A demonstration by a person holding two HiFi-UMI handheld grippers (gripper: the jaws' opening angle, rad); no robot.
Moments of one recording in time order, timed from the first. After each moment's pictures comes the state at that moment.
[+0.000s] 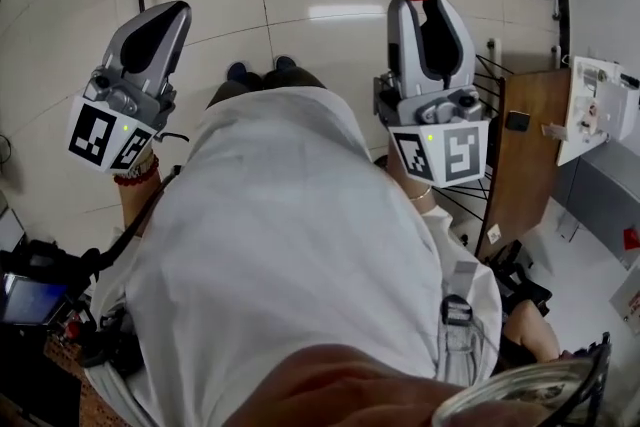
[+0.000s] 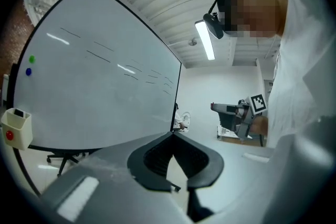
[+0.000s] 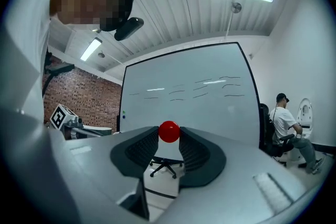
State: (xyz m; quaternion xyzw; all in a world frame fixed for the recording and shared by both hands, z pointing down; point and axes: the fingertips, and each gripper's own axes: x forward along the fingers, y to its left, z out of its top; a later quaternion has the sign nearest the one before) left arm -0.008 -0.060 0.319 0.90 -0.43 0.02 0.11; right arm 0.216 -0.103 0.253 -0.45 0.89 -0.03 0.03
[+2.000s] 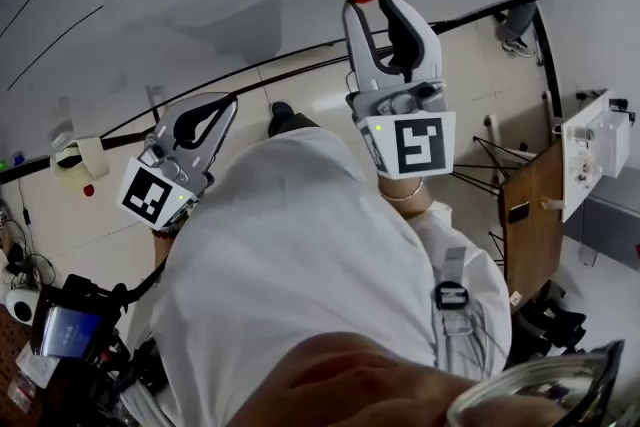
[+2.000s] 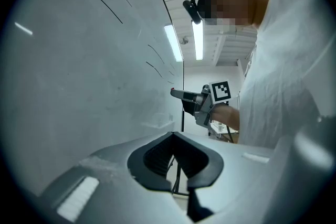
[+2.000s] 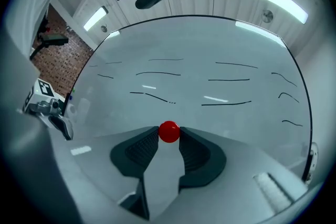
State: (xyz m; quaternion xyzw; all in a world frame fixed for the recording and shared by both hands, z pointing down) left arm -0.074 -0.062 0.313 0.93 -0.37 0.02 0.03; right arm 0.043 -0.178 0.203 -0.42 0.90 0.14 0.01
